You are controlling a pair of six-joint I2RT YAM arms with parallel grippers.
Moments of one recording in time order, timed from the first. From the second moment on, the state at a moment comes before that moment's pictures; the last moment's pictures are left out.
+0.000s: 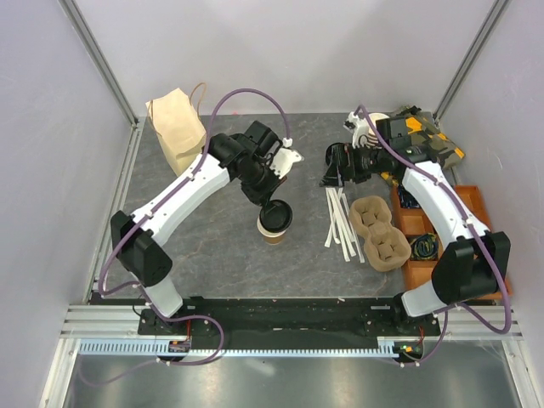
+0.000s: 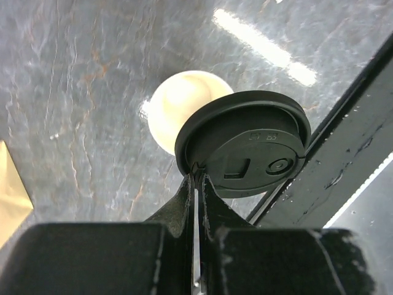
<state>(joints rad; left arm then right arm) -0.69 1.69 1.73 -1.17 0.23 0.25 0.20 1.52 1.36 -0.68 -0.69 0.05</state>
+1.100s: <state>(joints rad) -0.73 1.97 1.88 -1.31 0.03 0.19 0.20 1.42 1.25 -0.67 -0.63 -0.01</state>
